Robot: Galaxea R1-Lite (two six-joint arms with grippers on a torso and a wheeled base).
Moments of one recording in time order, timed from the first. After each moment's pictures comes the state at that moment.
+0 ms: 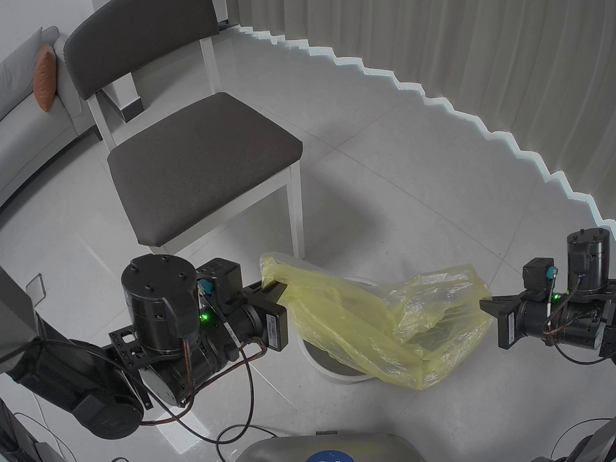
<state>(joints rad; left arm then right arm) -0.75 1.75 -0.52 -1.03 0.22 -0.11 0.38 1.45 -0.48 -0.42 -0.02 -0.04</state>
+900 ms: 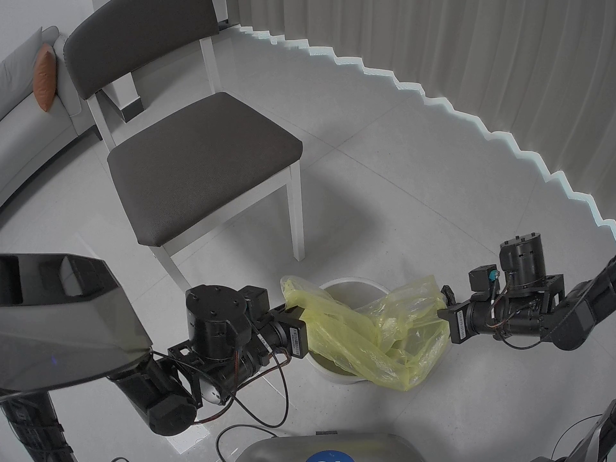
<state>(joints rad) -0.70 2.07 -0.55 -1.28 0.14 -0.23 0.36 1.82 -0.61 -0.53 0.07 0.04</state>
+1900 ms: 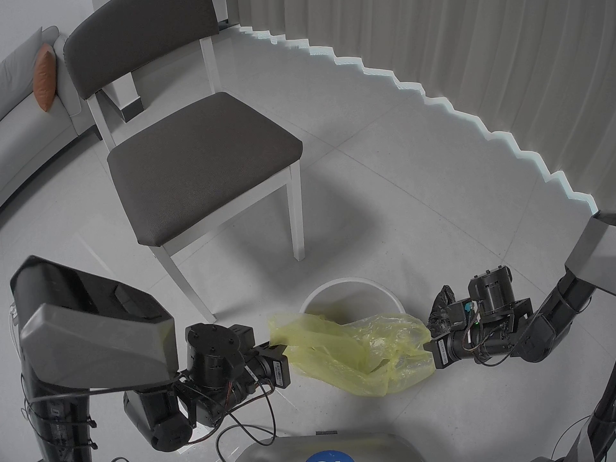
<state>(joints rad) -0.67 2.24 -0.39 -1.47 0.12 -0.30 0.34 2.07 -0.61 -0.60 0.15 0.04</state>
